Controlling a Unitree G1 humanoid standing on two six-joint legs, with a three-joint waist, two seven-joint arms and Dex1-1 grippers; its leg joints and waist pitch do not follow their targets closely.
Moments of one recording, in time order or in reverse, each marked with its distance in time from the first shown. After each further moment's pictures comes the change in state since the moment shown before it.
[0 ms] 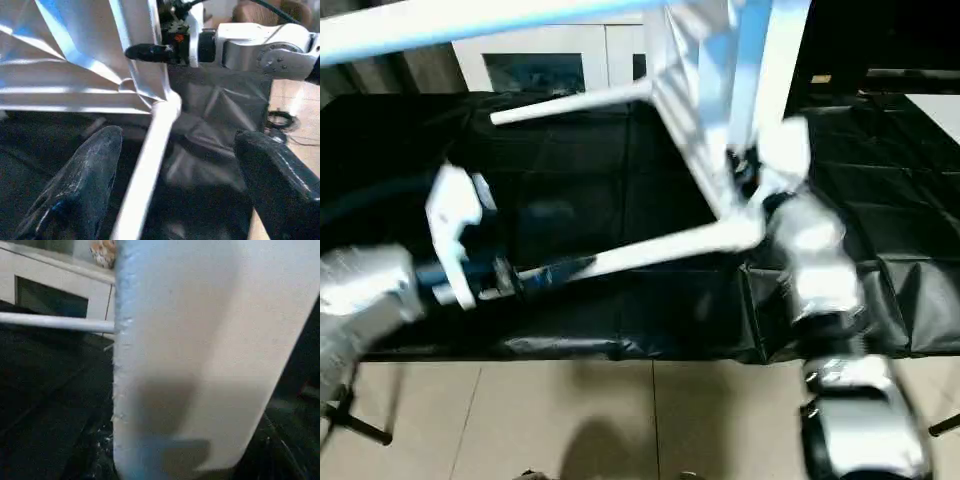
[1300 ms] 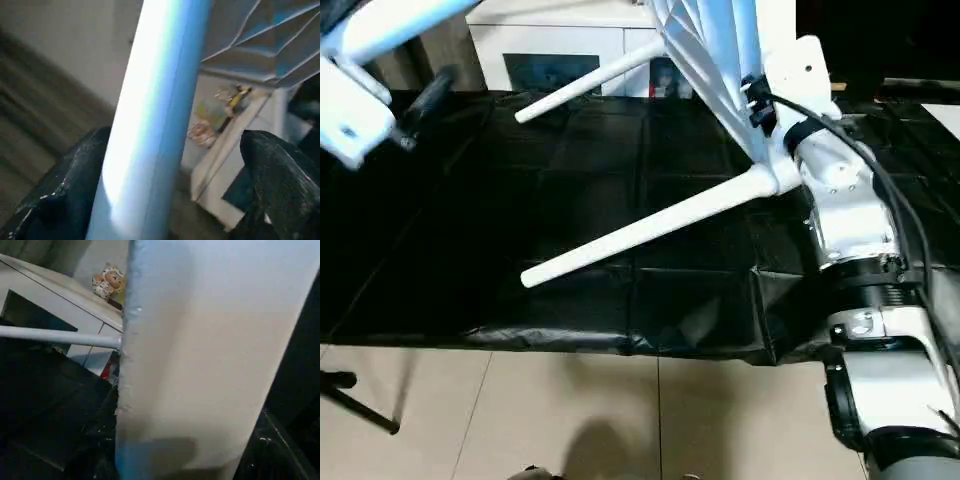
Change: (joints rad) left arm -0.102 0.110 0.134 0.266 0.809 -0.628 0.437; right arm -0.154 -0.099 0.064 0.026 -0.085 0.000 -0.013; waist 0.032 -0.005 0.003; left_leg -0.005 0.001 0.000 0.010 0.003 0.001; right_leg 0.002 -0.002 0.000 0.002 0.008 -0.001
